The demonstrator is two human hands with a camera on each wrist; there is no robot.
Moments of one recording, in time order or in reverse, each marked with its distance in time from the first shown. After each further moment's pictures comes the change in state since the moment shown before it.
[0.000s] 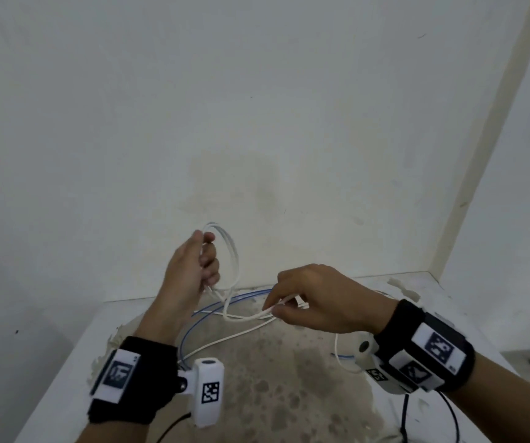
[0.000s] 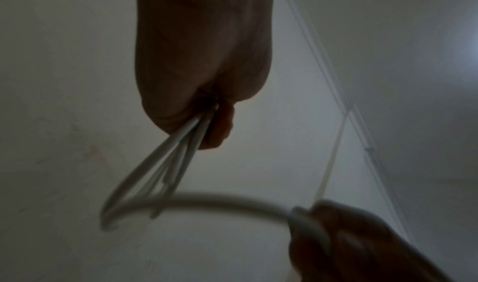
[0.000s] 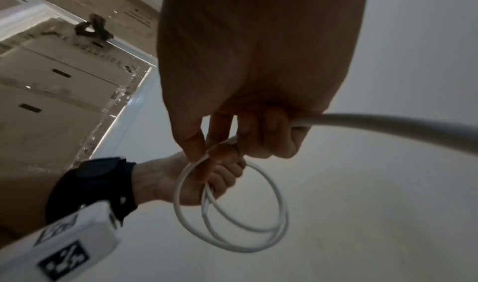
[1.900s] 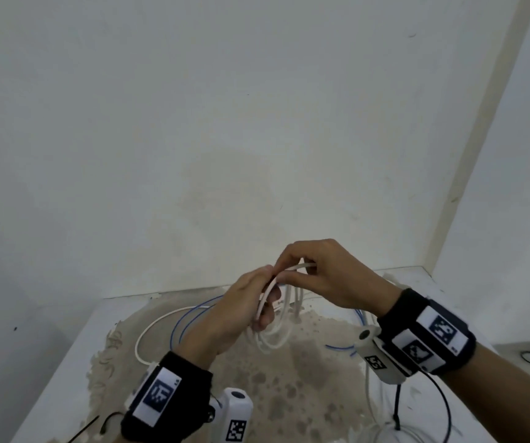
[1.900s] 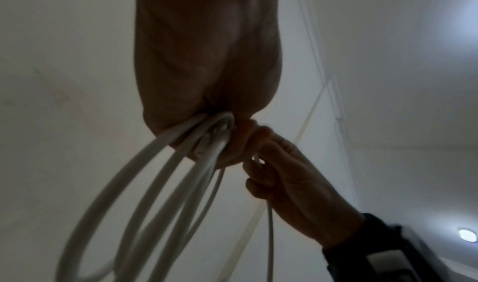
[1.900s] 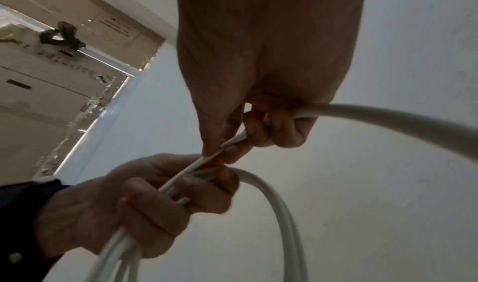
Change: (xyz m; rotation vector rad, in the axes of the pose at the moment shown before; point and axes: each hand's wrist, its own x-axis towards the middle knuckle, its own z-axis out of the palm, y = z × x) left_hand -0.060 -0.023 0.052 0.393 -0.374 -0.194; right_hand -0.010 -0.001 -0.014 0.188 0.240 0.108
